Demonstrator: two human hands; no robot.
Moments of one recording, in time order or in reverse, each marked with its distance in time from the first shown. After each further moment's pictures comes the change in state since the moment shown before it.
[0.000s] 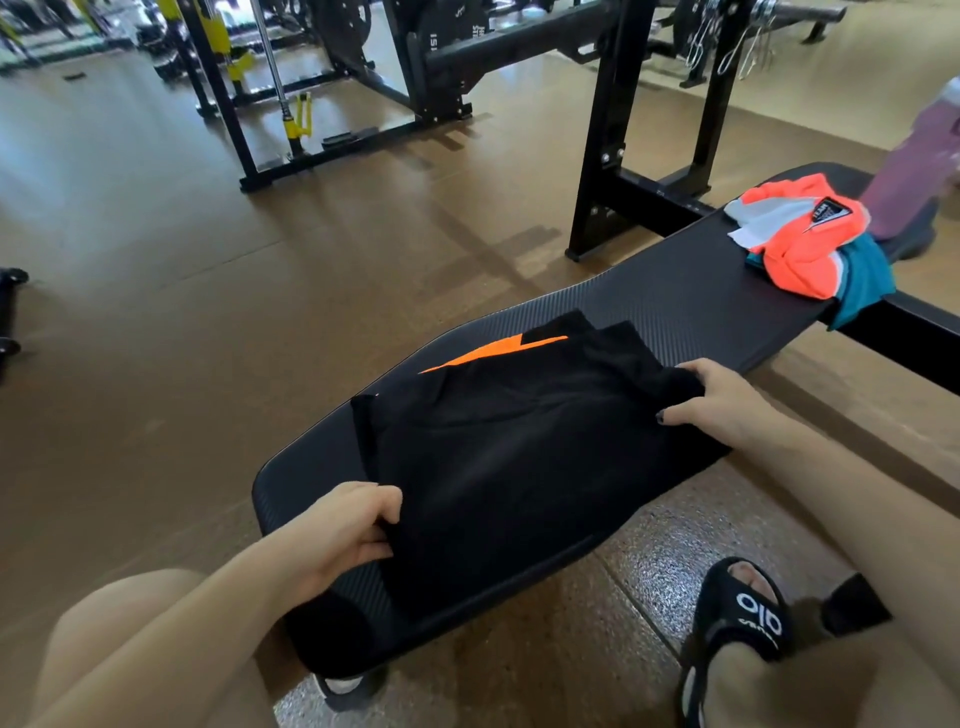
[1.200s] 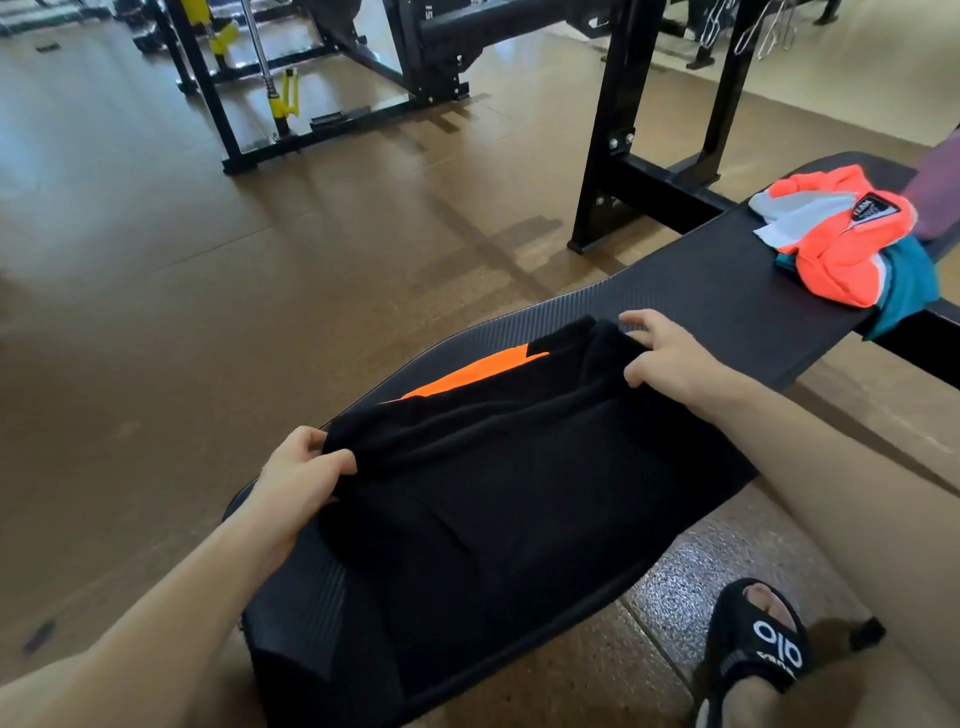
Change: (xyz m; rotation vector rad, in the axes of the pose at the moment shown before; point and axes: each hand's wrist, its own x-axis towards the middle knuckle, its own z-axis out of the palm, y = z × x) left_hand 0.070 0.034 -0.040 0.058 0.385 0.216; right_hand 0.059 -0.071 0.027 0.180 -0.177 -0.036
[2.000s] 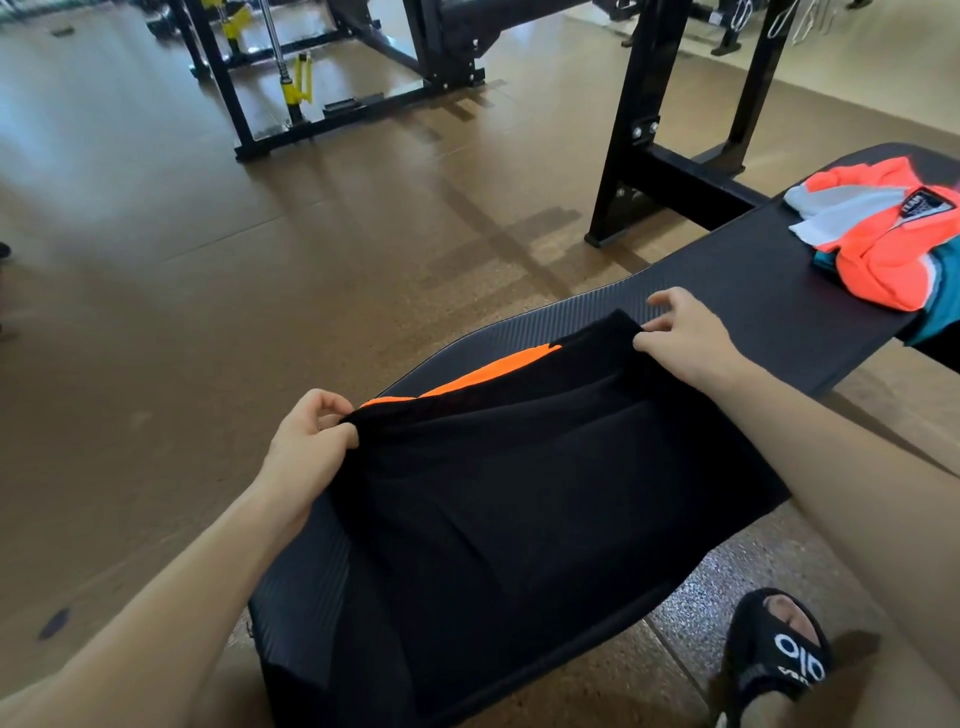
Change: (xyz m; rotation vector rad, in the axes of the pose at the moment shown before) left_hand 0.023 0.014 -0.002 0.007 0.043 0.126; right_hand 0.042 0.001 0.005 -0.228 0.221 -0.087
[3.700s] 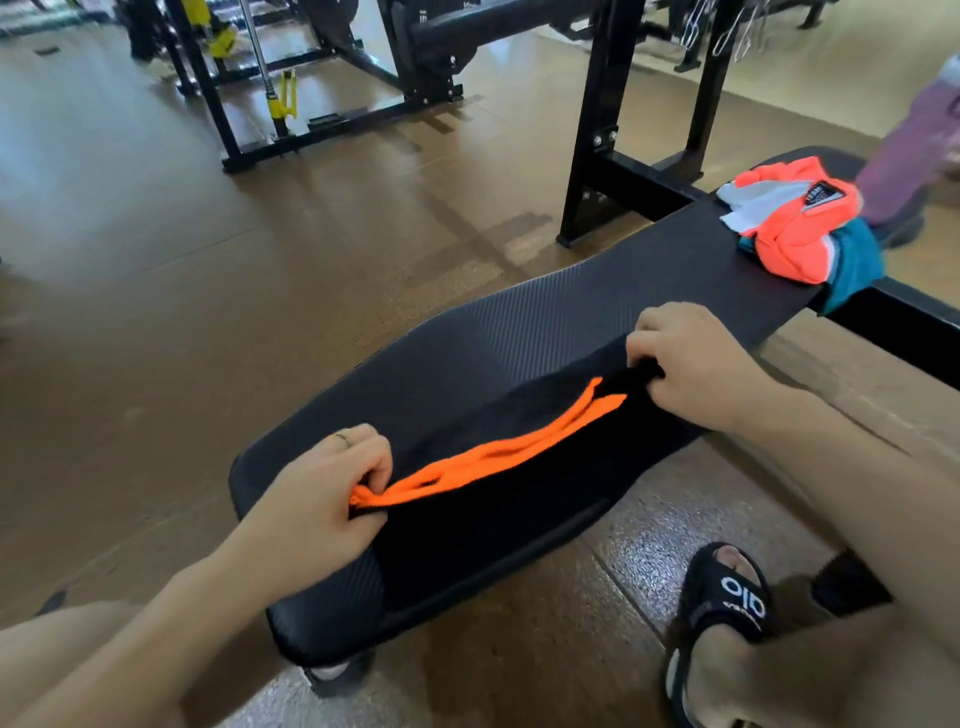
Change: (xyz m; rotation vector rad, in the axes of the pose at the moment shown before) left_hand -0.127 -0.003 -0.012 0.702 -0.322 0.920; right_hand -0.106 0.025 -0.054 -0.703 0.075 -0.780
